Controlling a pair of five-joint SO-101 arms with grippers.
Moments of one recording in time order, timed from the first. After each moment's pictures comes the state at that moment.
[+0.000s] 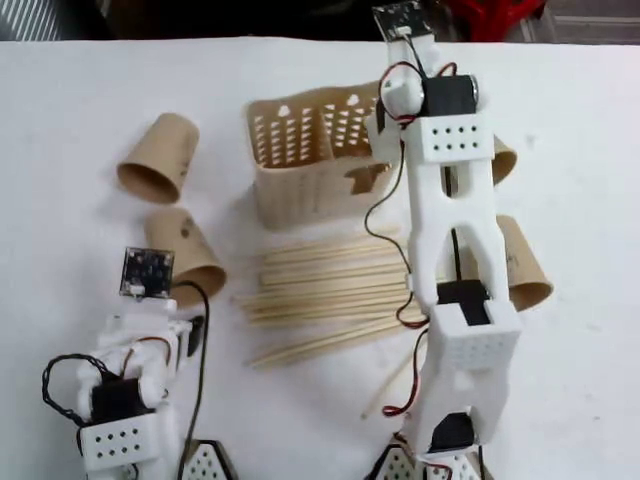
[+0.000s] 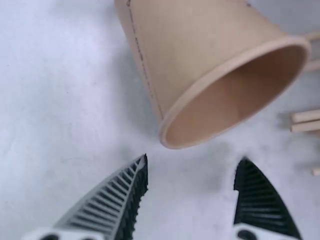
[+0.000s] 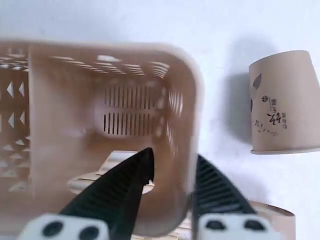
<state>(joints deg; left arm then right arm) -18.9 -95.4 97.7 61.9 -16.2 -10.6 26.0 -47.3 95.0 10.7</state>
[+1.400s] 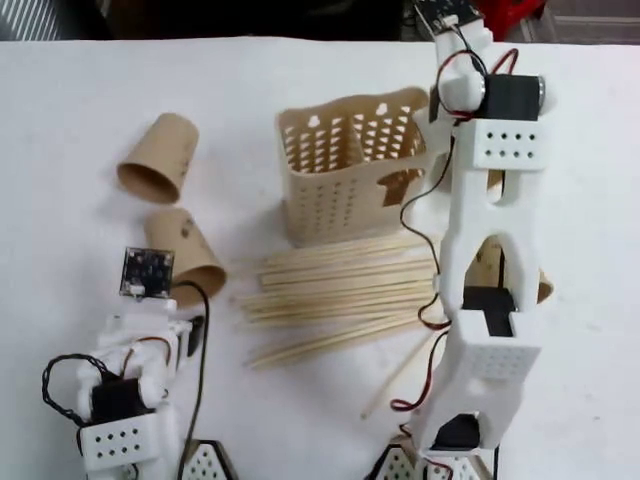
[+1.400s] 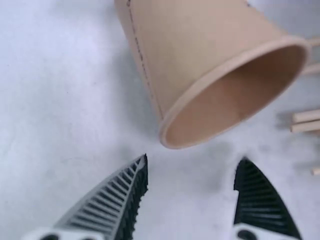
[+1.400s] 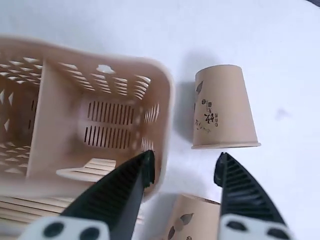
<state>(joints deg) -18.9 -95.4 97.7 61.9 -16.2 -2.2 22.2 -52.2 98.5 25.3</state>
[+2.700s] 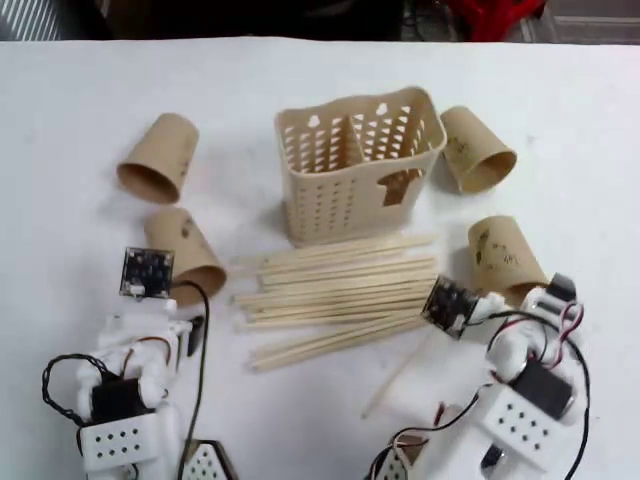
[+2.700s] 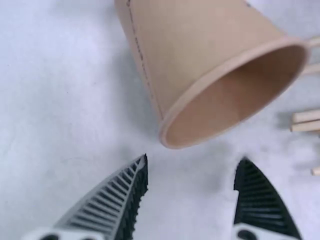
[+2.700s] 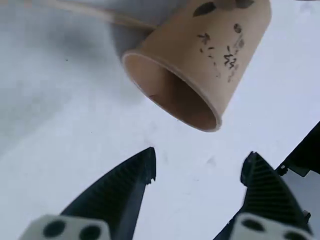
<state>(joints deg) -18.9 -95.4 97.7 61.9 -16.2 32.7 -73.0 73.2 57.1 100.8</state>
